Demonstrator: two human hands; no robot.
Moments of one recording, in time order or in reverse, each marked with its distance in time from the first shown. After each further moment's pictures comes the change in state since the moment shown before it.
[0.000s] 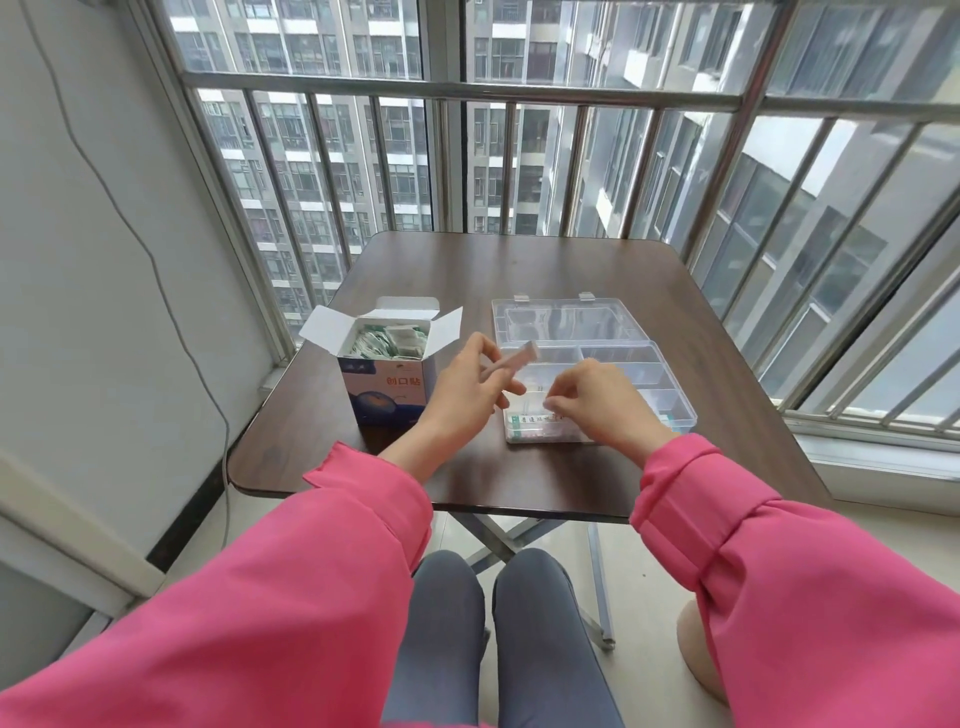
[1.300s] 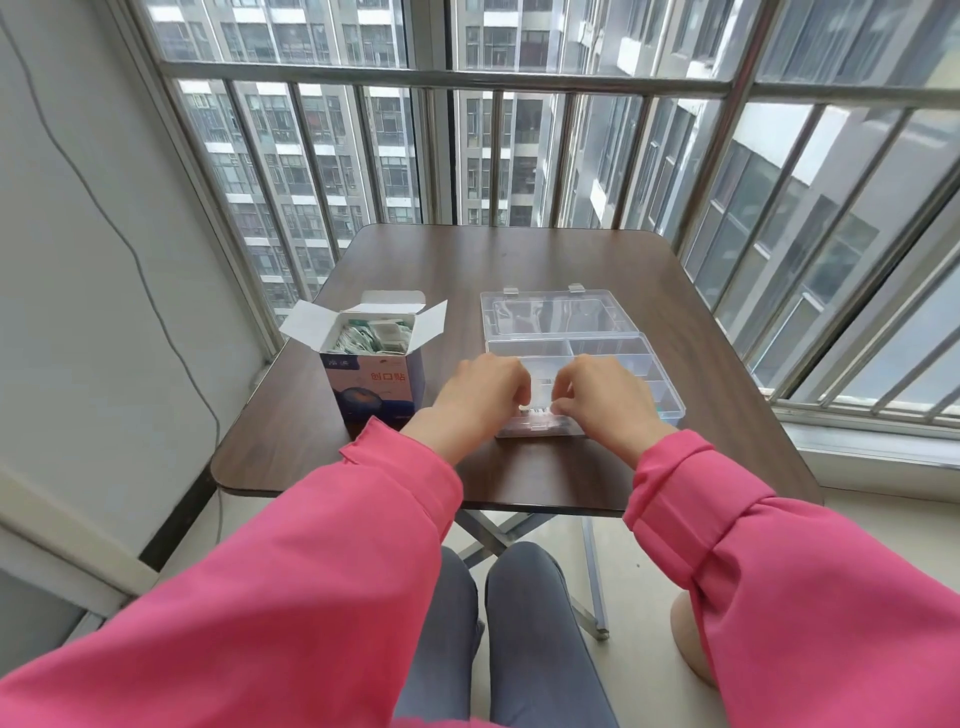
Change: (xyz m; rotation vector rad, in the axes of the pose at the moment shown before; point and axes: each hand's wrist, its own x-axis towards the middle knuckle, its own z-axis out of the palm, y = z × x) left_hand 0.014 0.011 0.020 0.909 -0.265 0.170; right_hand -0.005 0.008 -0.002 -0.147 0.038 0.078
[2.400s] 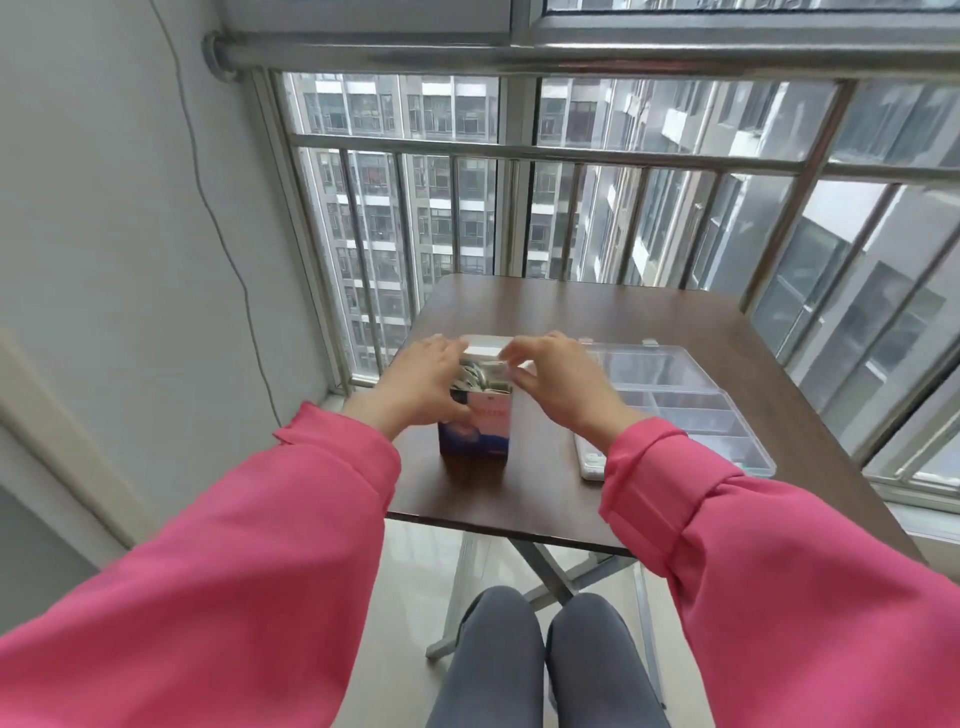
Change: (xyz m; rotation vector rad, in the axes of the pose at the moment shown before) left_hand -0.053 -0.117 -0.087 0.244 0.043 -0.143; right_hand 0.028 -0.131 -0.013 0.153 0.194 -0.415
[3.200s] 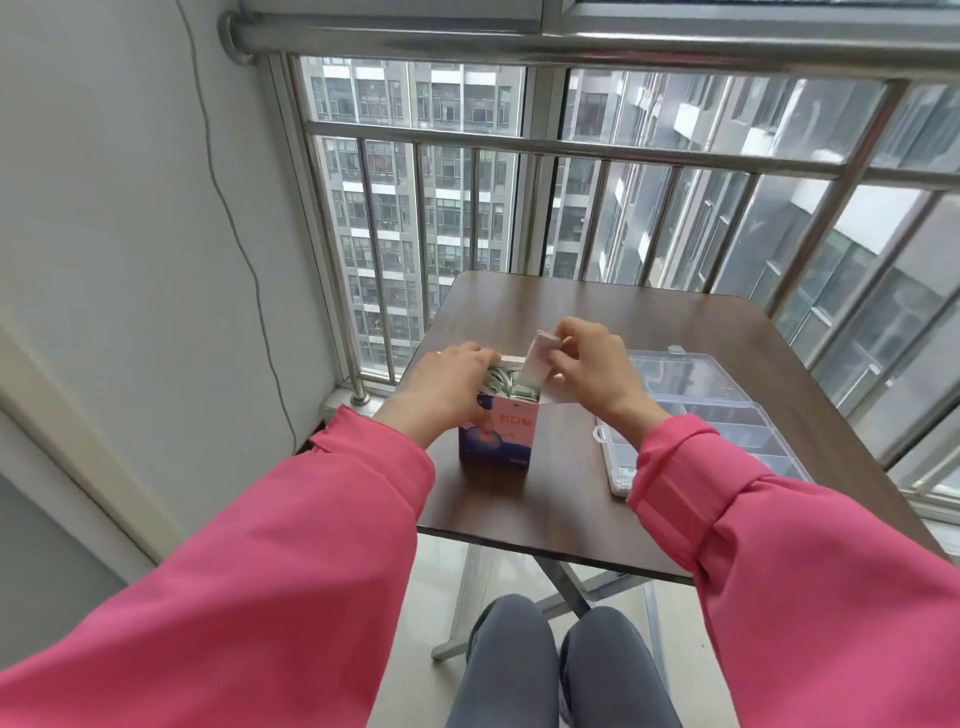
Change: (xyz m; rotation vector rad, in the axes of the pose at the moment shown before) left_hand 0.012 -0.010 0.002 -0.050 0.008 -0.004; right_hand 0.026 0.001 0.006 0.291 0.080 0.221
